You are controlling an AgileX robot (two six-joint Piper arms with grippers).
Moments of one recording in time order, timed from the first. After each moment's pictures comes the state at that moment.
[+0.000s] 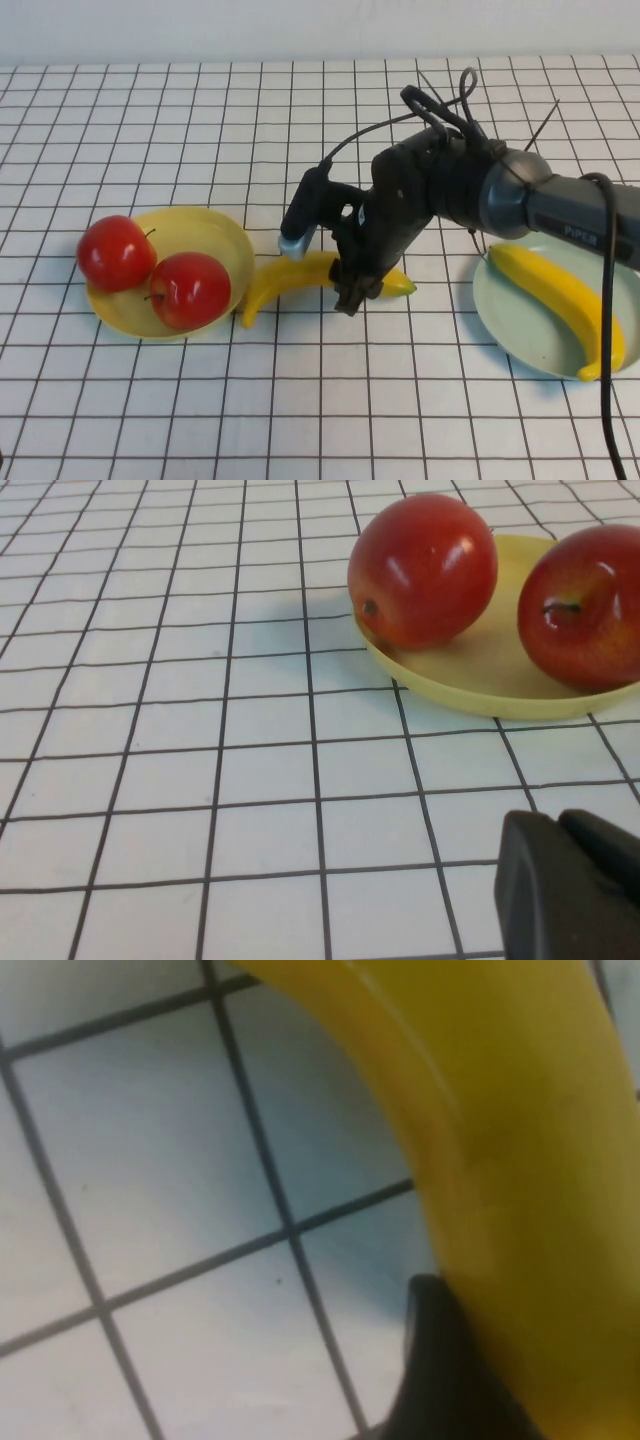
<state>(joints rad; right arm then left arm) 0.64 2.13 -1.66 0.00 0.75 -0.59 -0.07 -0.01 0.03 -0.03 0.37 0.07</state>
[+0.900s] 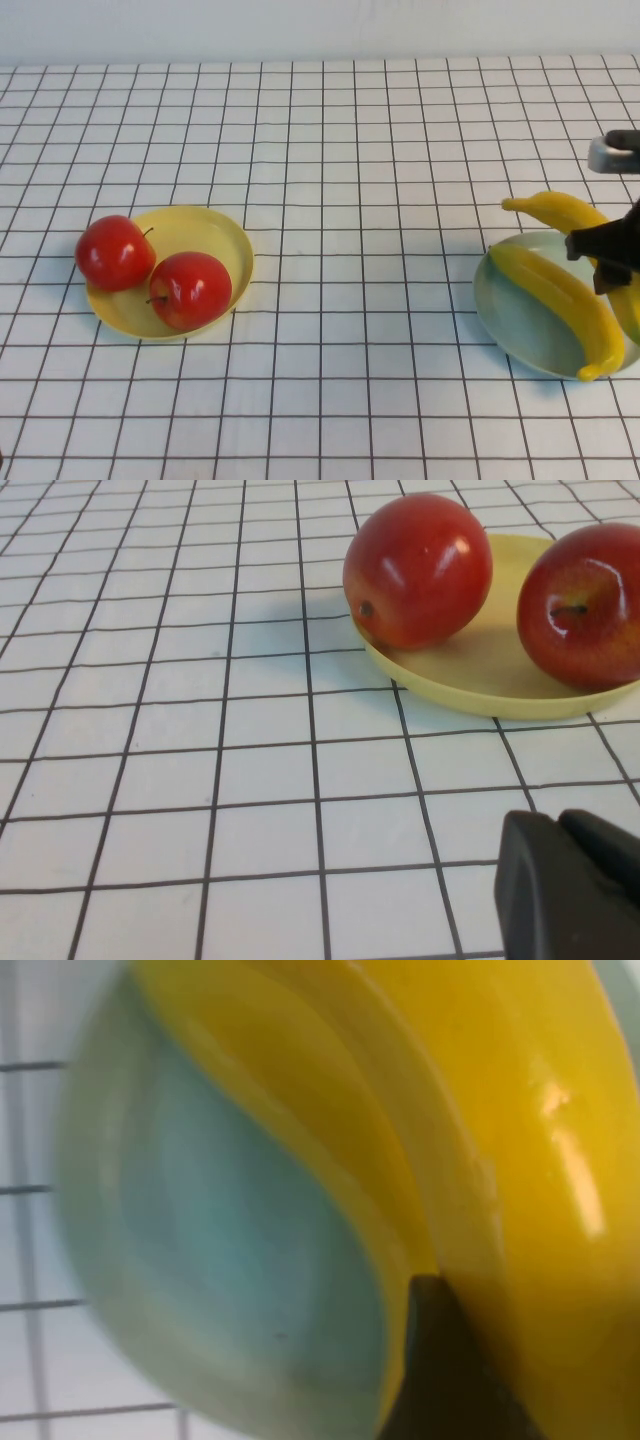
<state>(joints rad) 0.22 1.61 -1.15 -0.10 0.91 0.35 -0.07 -0.01 0.03 -0.03 0.37 0.07</state>
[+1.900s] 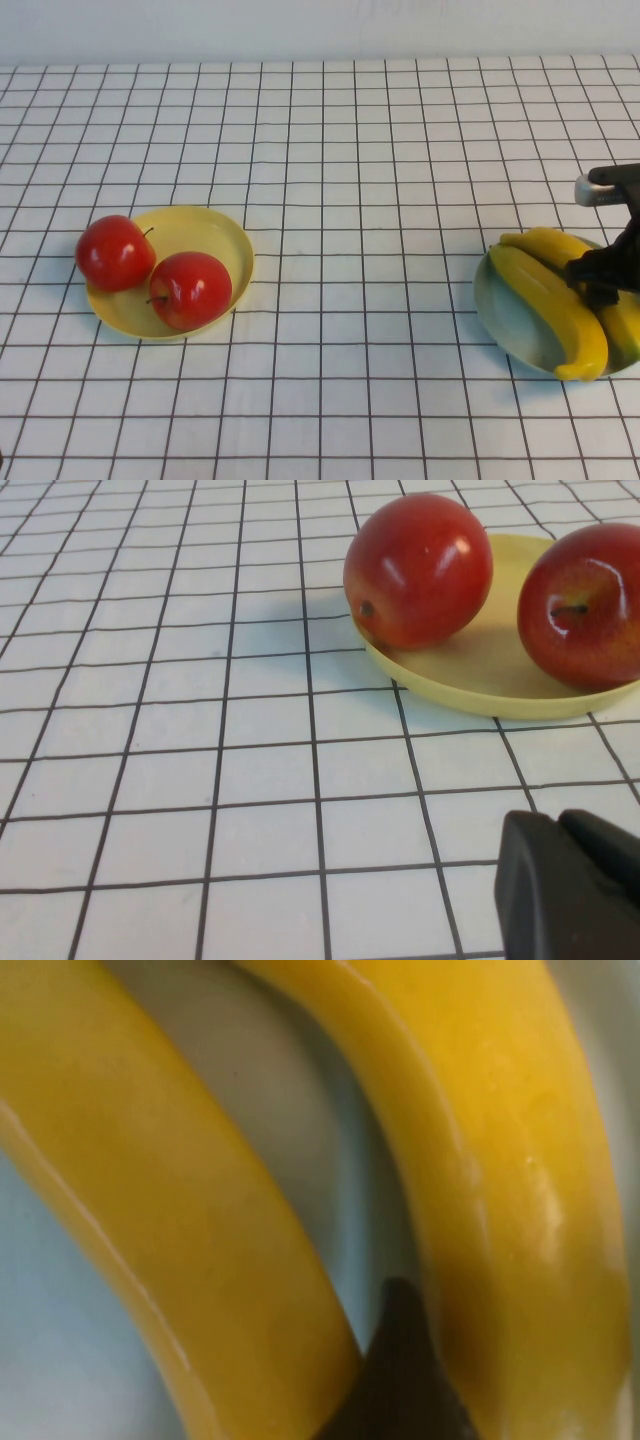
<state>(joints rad) 0.15 1.76 -1.10 -0.12 0.74 0.18 -0.07 -0.01 0.03 -0.03 0.37 0.07</state>
